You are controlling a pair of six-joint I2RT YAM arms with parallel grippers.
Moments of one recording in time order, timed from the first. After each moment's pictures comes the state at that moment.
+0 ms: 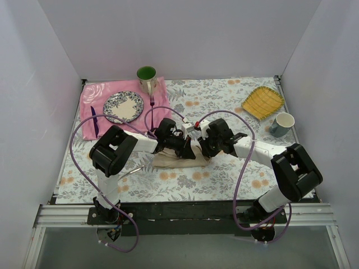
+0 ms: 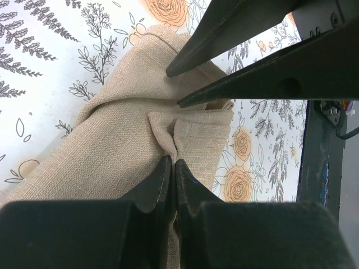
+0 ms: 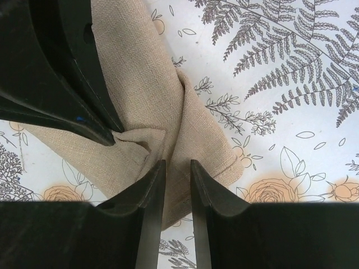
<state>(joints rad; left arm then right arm) -0.64 1.94 0.94 0.30 0.82 -0.13 0.63 1.52 0.80 -0.19 -0.19 -0.09</state>
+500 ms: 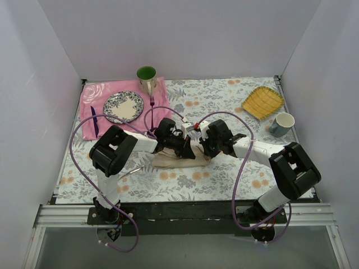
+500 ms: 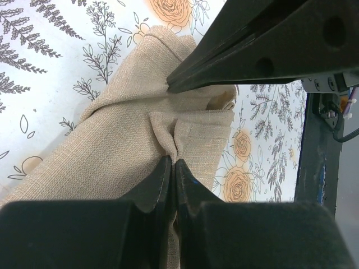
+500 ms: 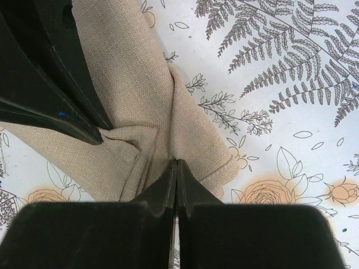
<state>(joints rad) -0.63 1.94 0.94 0.30 0.82 -0.15 0.63 1.54 0.79 -0.17 -0.17 -0.11</state>
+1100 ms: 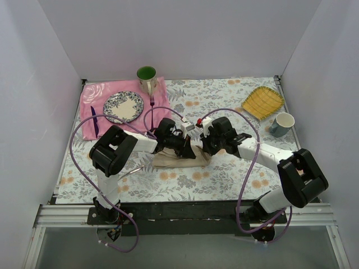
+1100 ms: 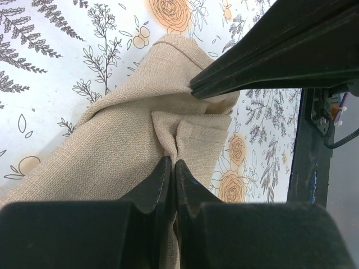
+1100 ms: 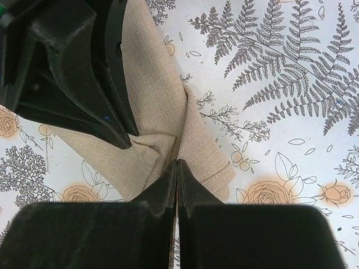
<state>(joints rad) -0.63 1.94 0.94 0.32 0.82 -0.20 0.61 1.46 0.79 -0.16 -0.23 -0.08</state>
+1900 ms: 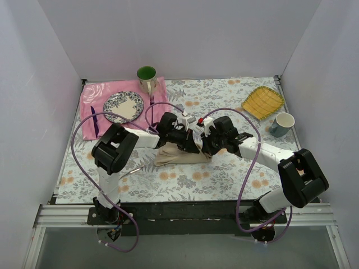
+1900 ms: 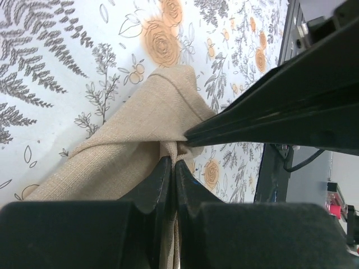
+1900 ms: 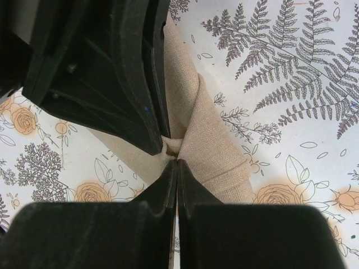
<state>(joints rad) -0.62 1.97 1.04 0.30 0.85 -0.38 0.59 1.45 0.79 -0.16 -0.30 -0.06</state>
